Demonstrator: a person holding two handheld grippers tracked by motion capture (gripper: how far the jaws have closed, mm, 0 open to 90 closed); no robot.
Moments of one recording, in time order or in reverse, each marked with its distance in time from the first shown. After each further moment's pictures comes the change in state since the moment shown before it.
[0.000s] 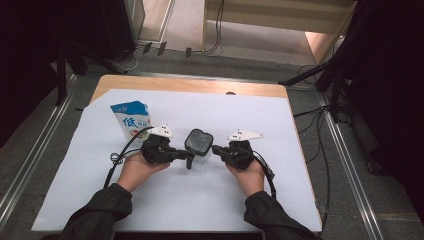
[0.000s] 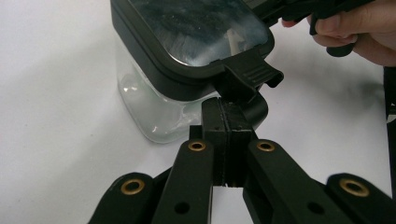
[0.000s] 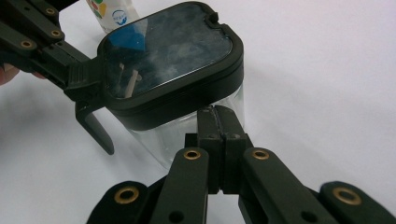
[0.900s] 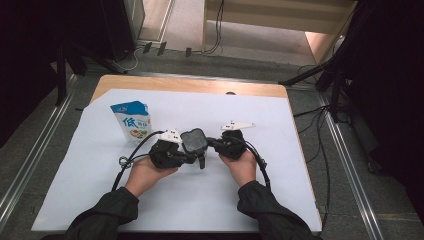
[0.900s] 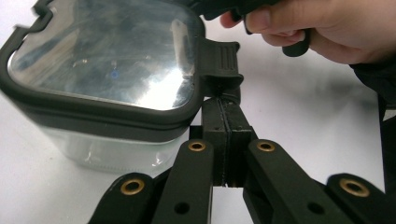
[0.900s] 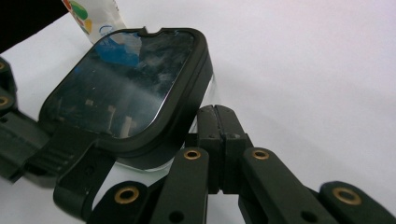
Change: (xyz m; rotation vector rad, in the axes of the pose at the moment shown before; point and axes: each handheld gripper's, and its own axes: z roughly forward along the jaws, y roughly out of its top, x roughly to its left) left arm -0.021 0.005 0.014 -0.006 -0.005 0.037; right arm -0.009 0.020 0.028 0.017 0.017 0.037
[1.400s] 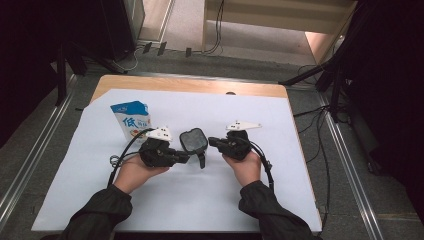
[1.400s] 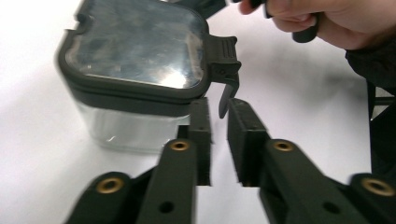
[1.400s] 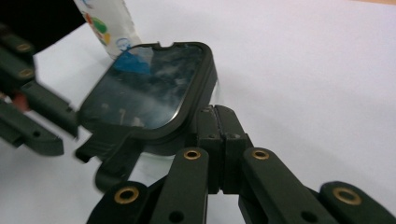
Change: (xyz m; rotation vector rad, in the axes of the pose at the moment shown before) left arm 0.006 -0.003 -0.027 -0.003 -0.002 0.014; right arm 0.003 0.002 -0.020 -0.034 0.027 0.002
